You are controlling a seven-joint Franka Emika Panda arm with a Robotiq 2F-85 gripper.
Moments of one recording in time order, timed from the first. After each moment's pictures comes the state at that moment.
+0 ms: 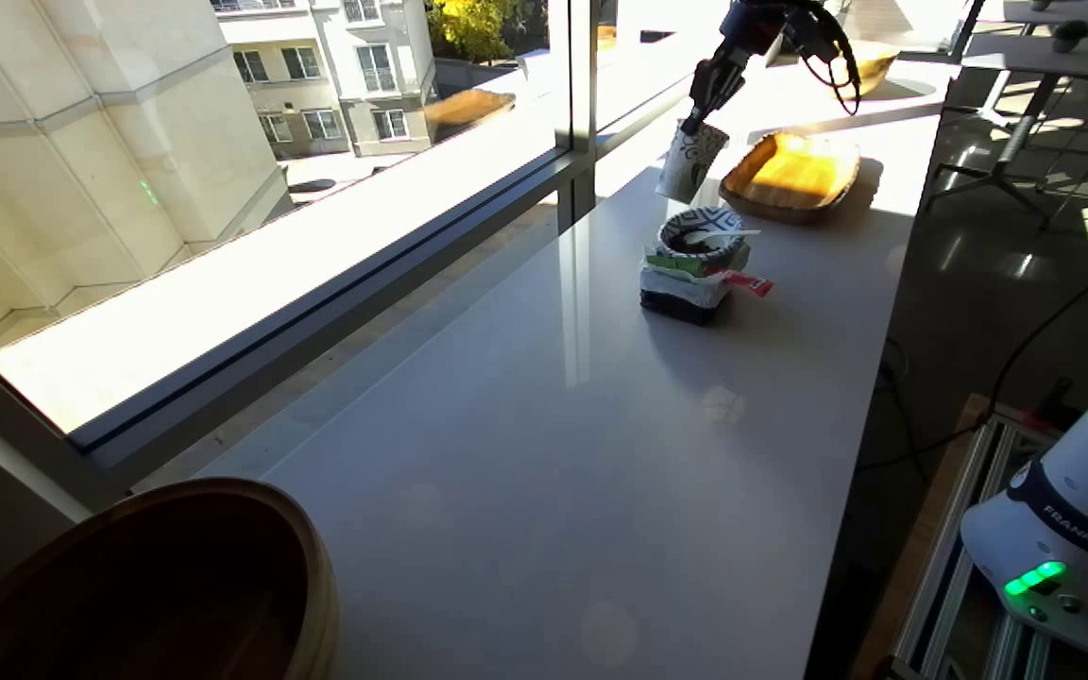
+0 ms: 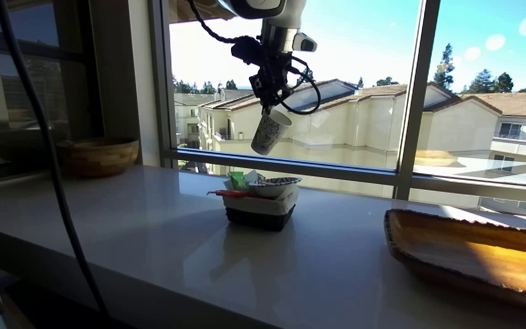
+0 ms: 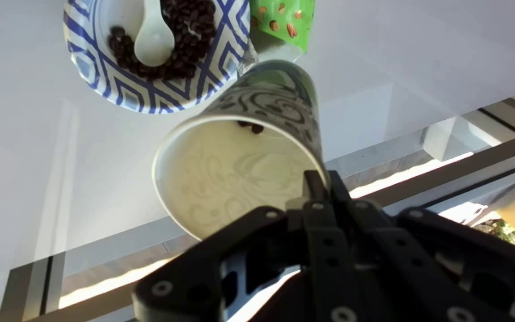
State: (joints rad) arm -0.18 -0.08 -0.16 -2.01 0.47 2.09 -0.57
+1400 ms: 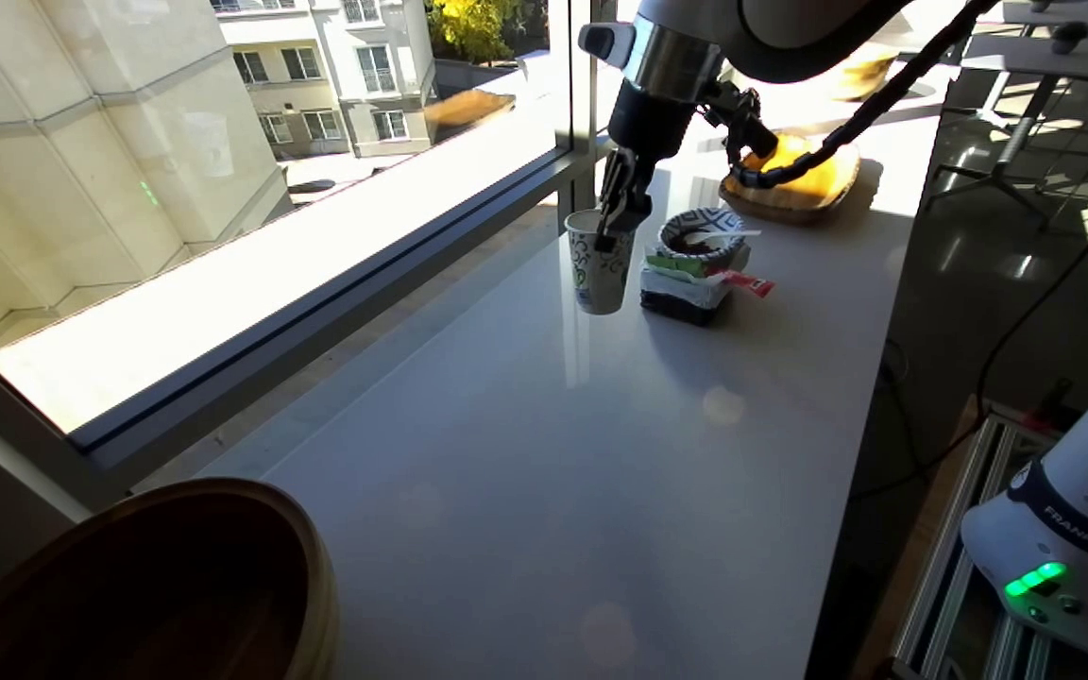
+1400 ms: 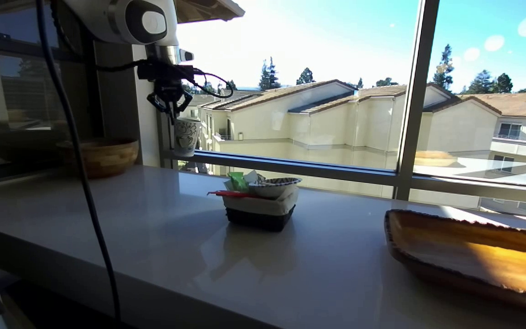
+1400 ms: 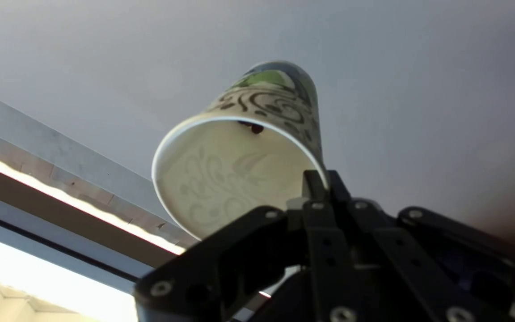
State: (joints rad) arm 0.18 -0.28 0.13 -2.31 0.14 2.34 -0.62
